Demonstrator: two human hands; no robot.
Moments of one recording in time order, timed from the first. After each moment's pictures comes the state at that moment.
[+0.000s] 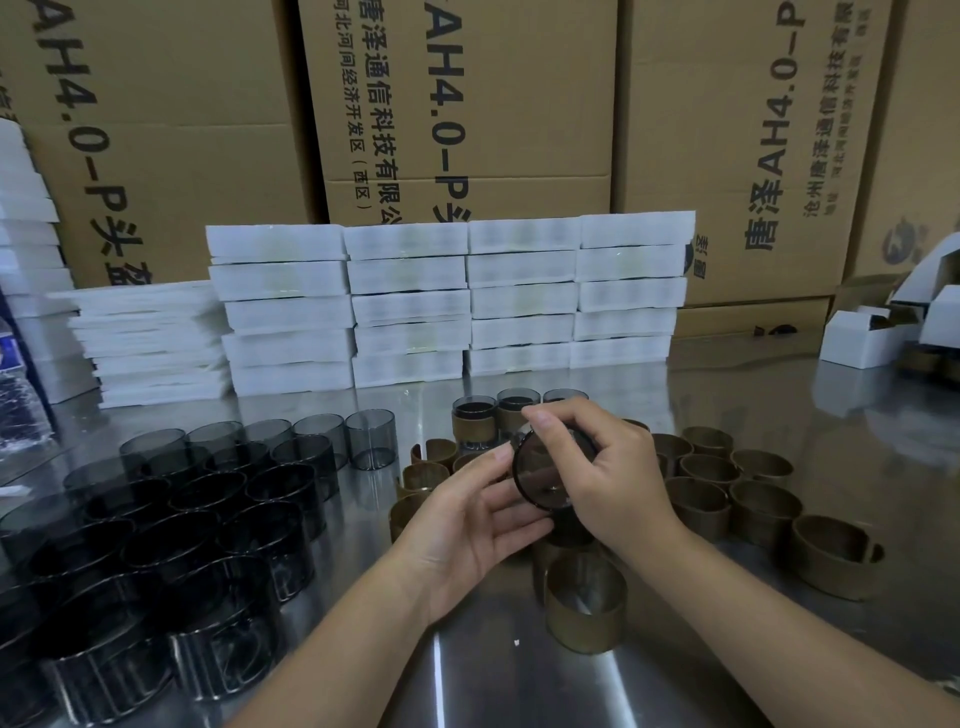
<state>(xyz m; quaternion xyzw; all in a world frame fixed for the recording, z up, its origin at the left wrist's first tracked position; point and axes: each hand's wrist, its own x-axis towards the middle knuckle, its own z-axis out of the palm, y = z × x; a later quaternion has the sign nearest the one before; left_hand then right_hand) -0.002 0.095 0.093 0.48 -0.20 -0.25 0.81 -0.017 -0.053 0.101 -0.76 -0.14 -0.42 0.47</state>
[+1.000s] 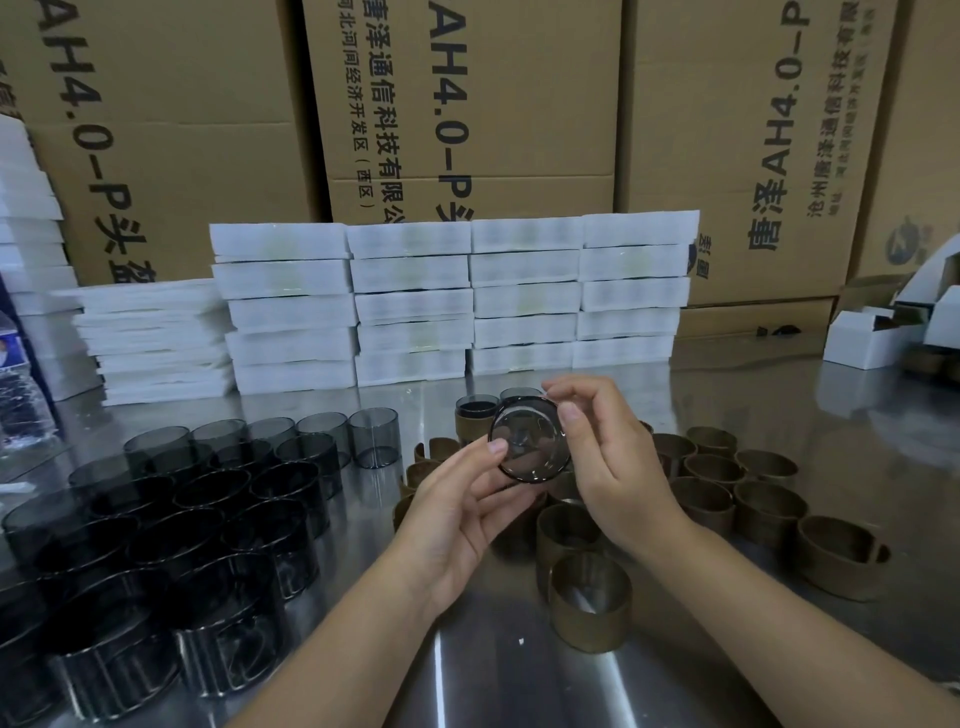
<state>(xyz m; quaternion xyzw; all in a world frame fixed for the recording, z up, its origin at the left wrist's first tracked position) -0.001 0.095 0.095 0.43 -0.17 -0.17 0.87 -0.016 -0.057 0.103 -0.77 -0.20 -0.39 0.47</state>
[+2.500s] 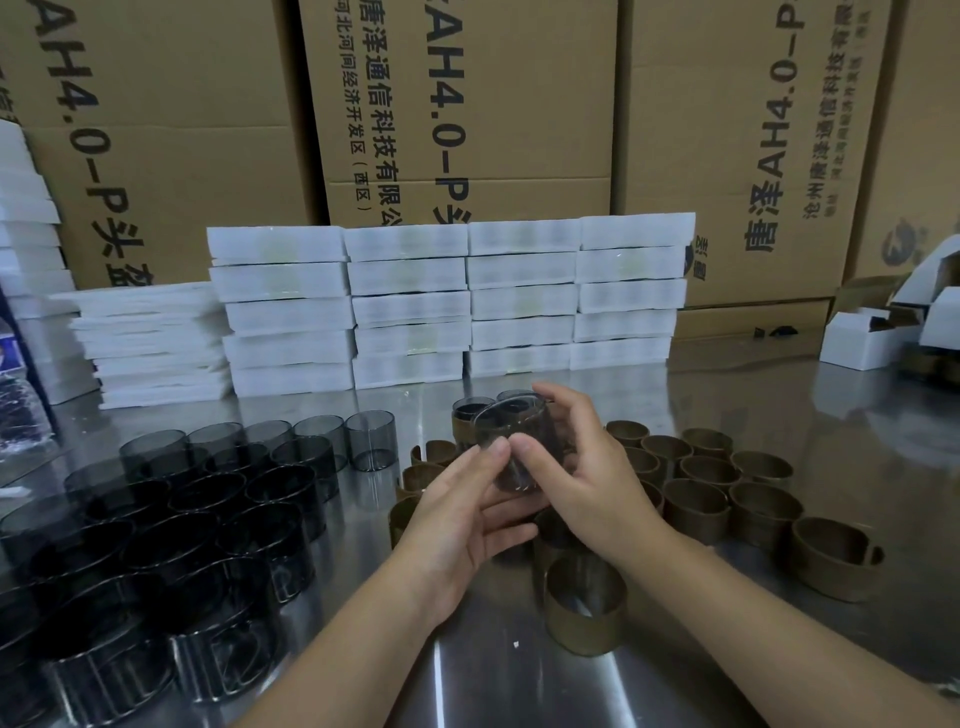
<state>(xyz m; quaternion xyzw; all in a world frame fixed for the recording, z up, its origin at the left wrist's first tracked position) -0.002 0.093 0.090 0.54 -0.20 -0.15 0.80 -0.011 -0.054 0.095 -0.81 -0.17 -0.30 0.48</state>
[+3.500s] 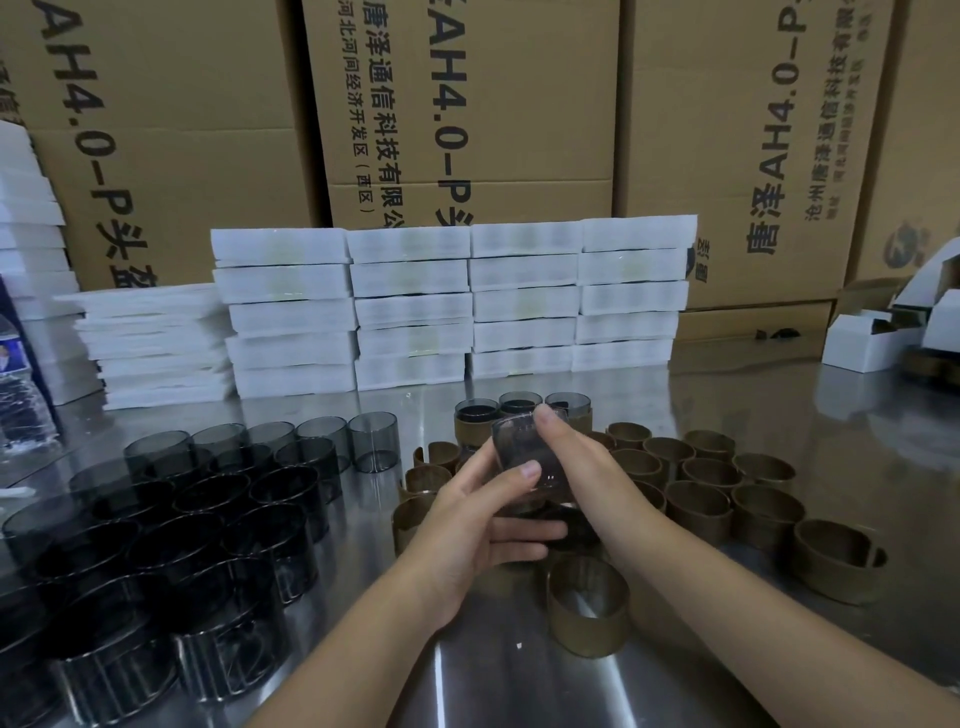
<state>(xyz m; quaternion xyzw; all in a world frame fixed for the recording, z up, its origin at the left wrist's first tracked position) -0.004 0.092 0.089 0.58 -0.25 -0.16 0.76 -0.012 -0.051 0.102 -0.73 -0.10 -0.11 0.66</state>
